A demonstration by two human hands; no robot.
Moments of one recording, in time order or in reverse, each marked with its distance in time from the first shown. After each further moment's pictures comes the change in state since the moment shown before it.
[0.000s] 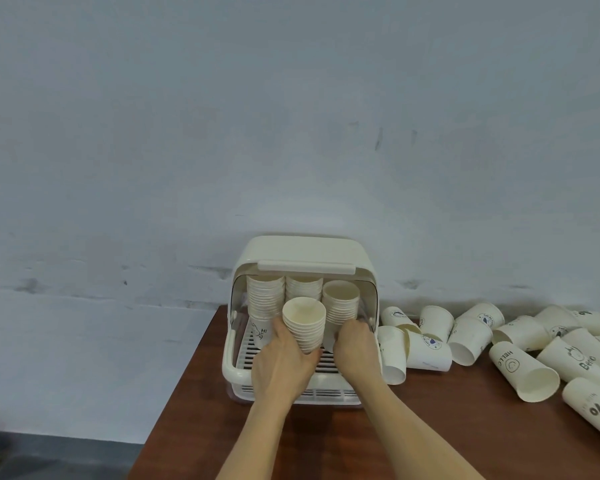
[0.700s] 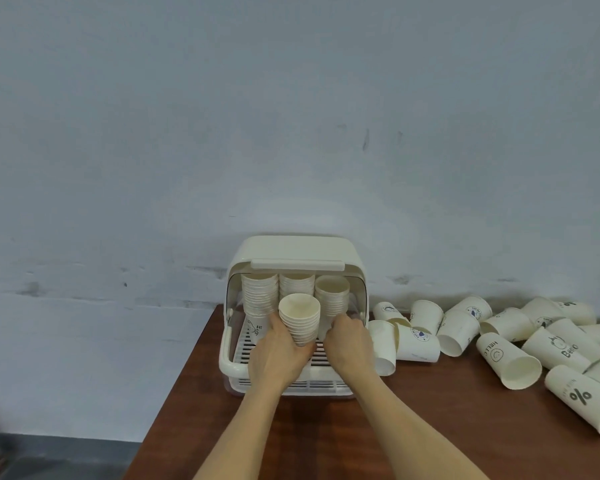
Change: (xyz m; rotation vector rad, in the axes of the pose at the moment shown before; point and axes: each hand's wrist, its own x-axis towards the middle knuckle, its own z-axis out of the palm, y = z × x) left_hand 0.005 0.003 -0.002 -0.034 -0.109 -0.023; right_hand -0.017 -0.003 -0.015 0.080 0.042 0.010
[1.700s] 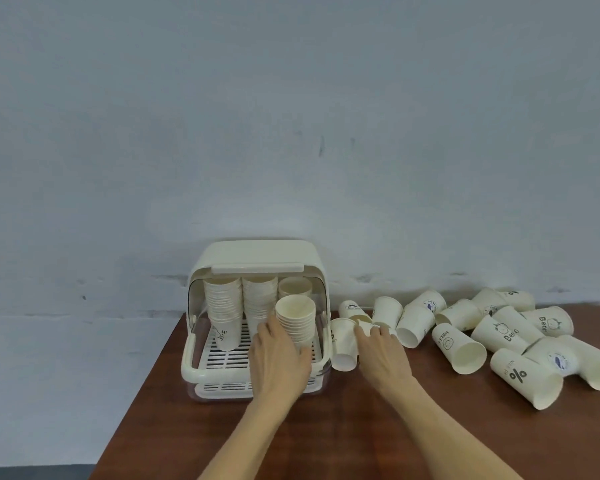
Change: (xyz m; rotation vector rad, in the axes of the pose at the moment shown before) left_hand -0.044 0.061 0.012 0.100 0.024 0.105; right_hand -0.009 0.117 -0.045 -0.545 -0.008 -0.152
